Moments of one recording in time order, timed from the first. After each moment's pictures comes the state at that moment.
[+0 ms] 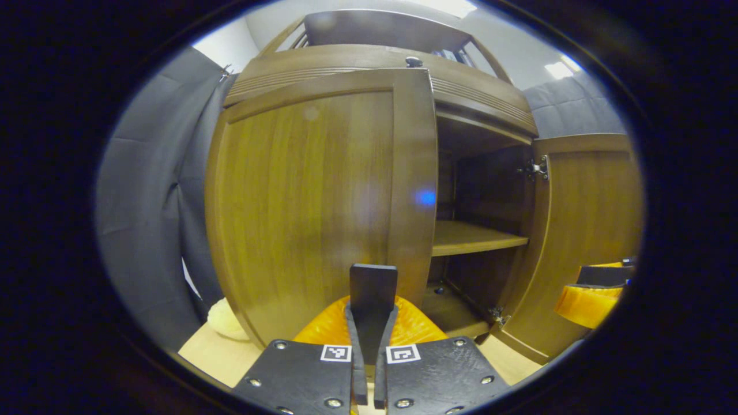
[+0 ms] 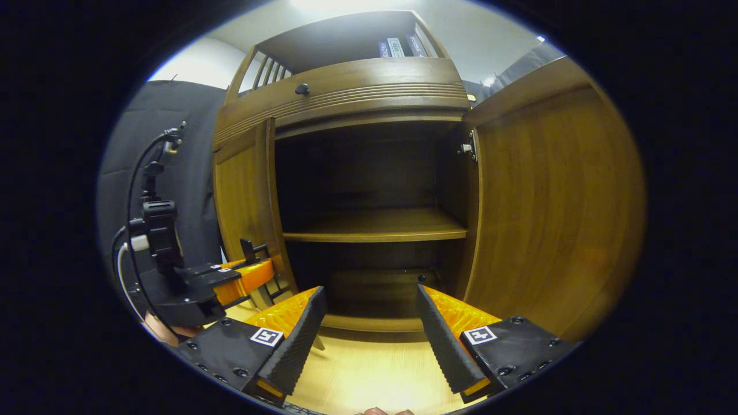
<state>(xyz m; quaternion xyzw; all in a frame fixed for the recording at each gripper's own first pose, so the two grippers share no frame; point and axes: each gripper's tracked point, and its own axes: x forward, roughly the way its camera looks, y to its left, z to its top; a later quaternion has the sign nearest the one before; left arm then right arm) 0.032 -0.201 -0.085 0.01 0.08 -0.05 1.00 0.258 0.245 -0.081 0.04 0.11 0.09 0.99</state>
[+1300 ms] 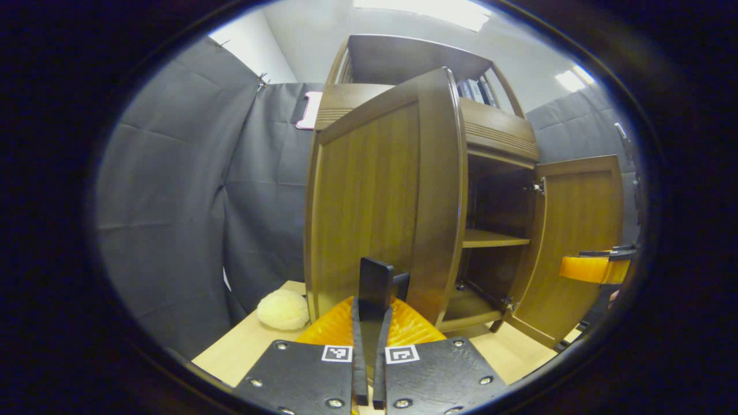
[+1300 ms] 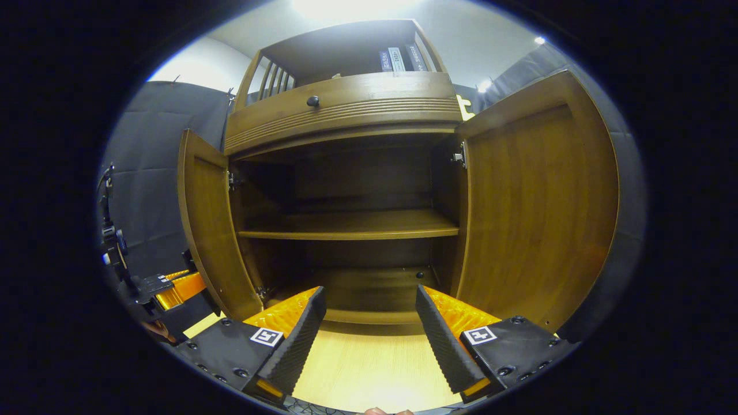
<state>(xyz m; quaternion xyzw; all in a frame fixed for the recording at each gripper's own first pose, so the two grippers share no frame) -0.080 -0.092 -0.063 -0.01 0.05 -0.01 1.00 0.208 0.248 -0.070 0.04 0.11 0.08 0.99</state>
